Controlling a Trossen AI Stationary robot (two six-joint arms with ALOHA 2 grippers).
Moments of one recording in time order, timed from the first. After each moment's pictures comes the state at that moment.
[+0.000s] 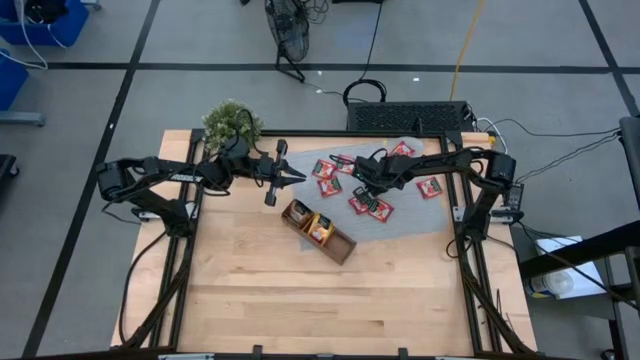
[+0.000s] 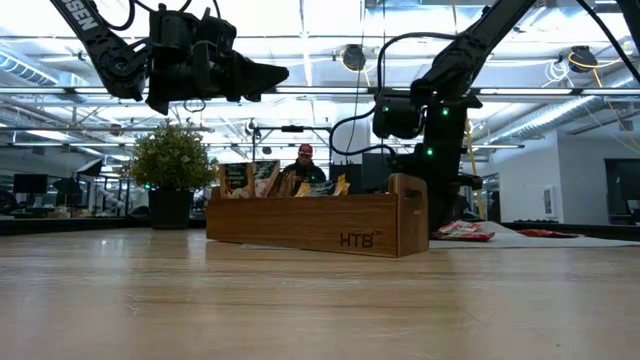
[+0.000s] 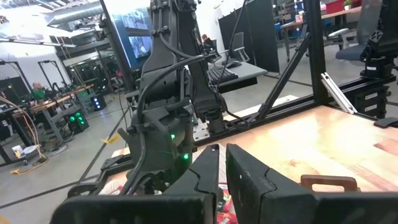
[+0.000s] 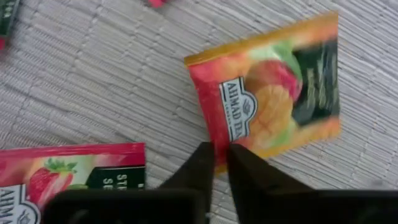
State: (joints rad) left arm 0.48 1.43 0.55 0.94 0.70 0.26; right arm -0.38 1.78 0.97 -0.61 0.28 0.55
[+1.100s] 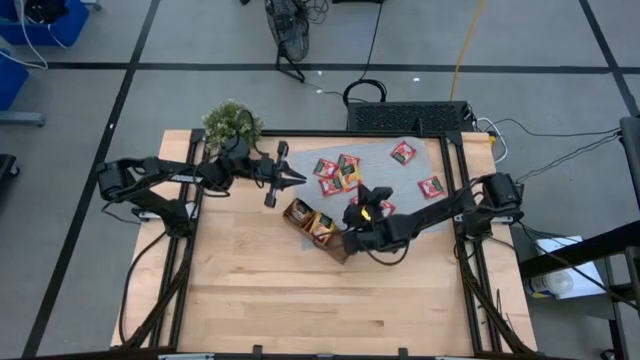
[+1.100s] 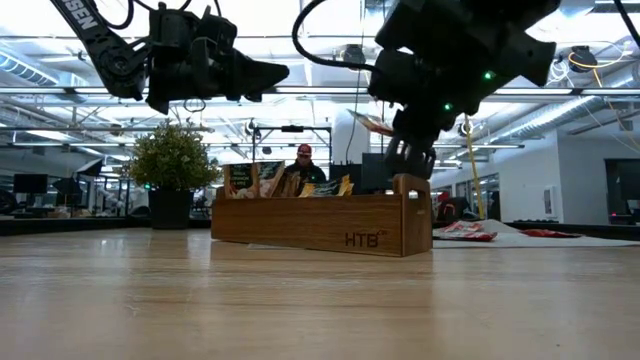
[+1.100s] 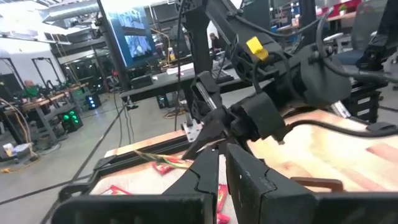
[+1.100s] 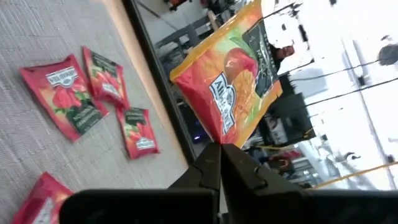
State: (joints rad) left arm 0.46 1.43 0.55 0.94 0.70 0.23; right arm 0.21 1.78 0.96 -0.27 1.41 -0.03
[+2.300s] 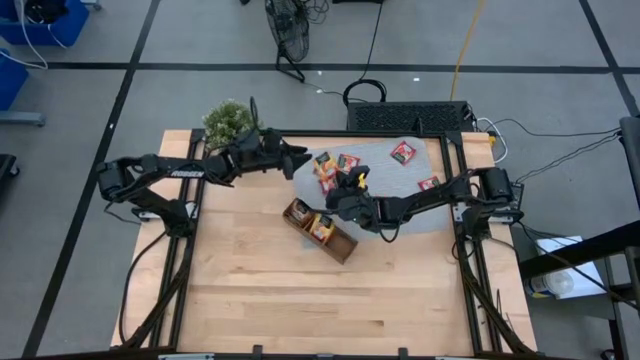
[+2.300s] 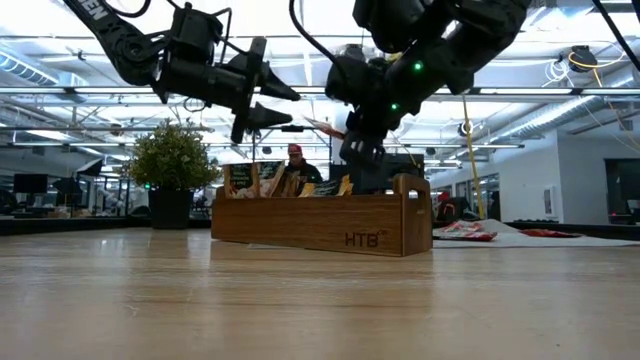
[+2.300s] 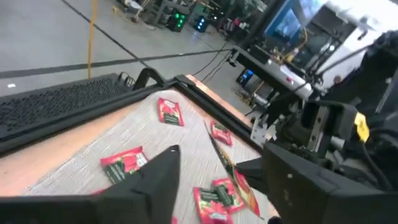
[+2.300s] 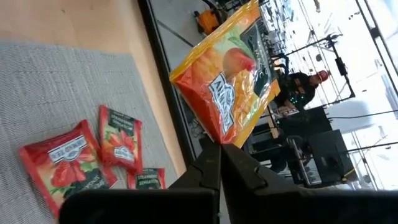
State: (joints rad) left arm 0.48 1.43 0.67 0.64 0.21 -0.52; right arm 0.04 1.80 0.96 0.36 1.09 -0.64
